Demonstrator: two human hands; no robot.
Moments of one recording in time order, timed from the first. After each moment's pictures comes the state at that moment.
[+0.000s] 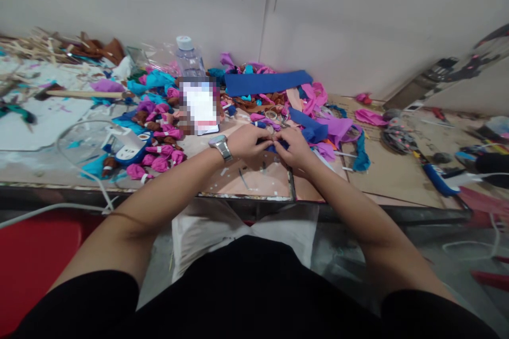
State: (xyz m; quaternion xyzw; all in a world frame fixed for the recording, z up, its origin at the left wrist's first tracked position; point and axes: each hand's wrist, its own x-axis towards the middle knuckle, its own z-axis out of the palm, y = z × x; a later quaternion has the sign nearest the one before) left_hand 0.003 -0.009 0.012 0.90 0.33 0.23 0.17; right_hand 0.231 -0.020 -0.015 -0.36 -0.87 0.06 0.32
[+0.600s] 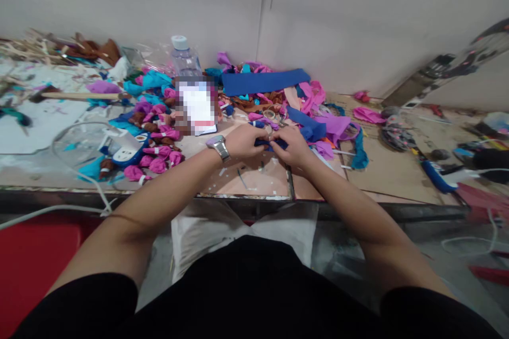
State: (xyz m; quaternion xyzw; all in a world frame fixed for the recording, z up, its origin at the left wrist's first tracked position) left_hand 0.001 -0.008 0.009 0.90 0.35 0.21 0.14; right_hand 0.232 -0.020 -0.014 -0.35 -0.87 0.06 0.34
